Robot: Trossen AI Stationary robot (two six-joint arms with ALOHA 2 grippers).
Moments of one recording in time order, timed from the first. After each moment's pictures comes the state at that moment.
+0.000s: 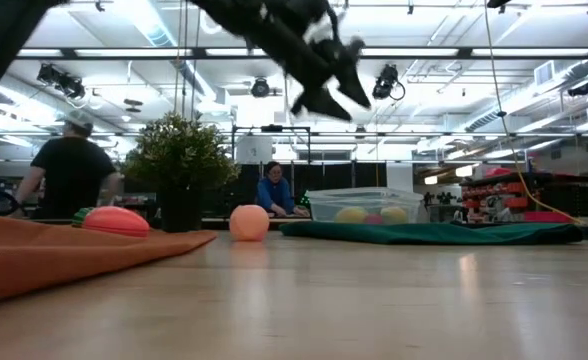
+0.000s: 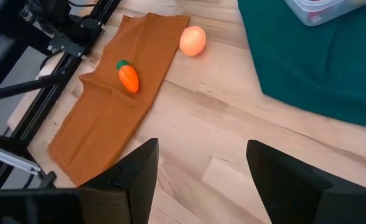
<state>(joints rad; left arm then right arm) 0.30 1.95 1.67 -0.23 -0.07 -0.24 0.72 1.48 1.38 -1.12 0.77 1.76</state>
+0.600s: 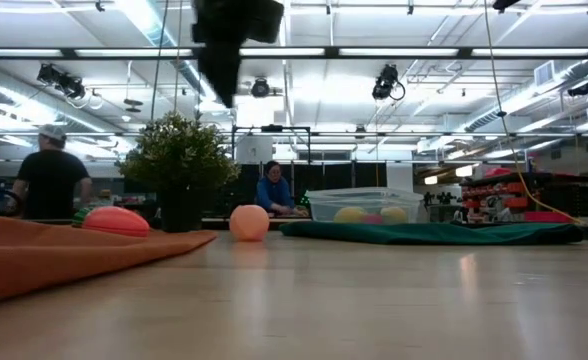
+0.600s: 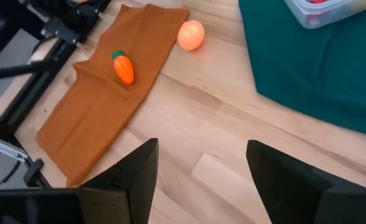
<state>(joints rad) 0.06 1.73 1.65 -1.23 -0.05 -0.24 0.73 1.48 1.38 -1.14 0.75 1.71</state>
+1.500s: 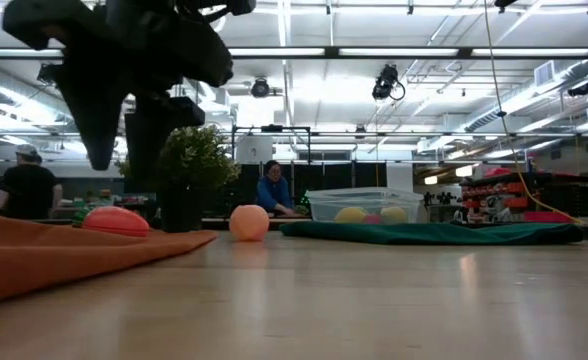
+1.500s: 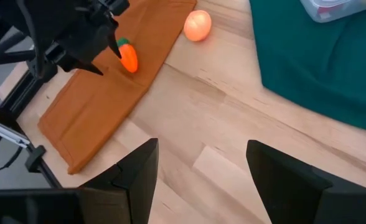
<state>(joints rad) -0.25 1.73 1.23 -0.97 0.07 -0.07 0.73 1.48 1.38 -1.11 0.72 1.66</state>
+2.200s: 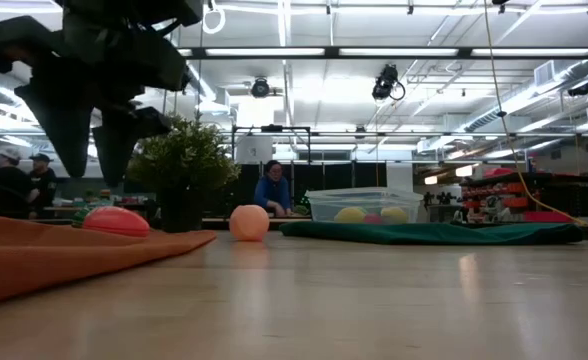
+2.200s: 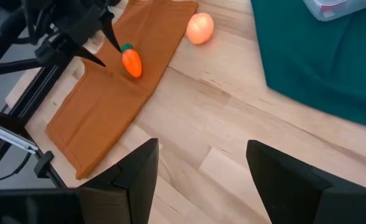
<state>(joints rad) -0.20 1.46 0.91 -0.77 0.08 -0.06 0.73 1.48 1.38 -1.09 0.73 1.68</state>
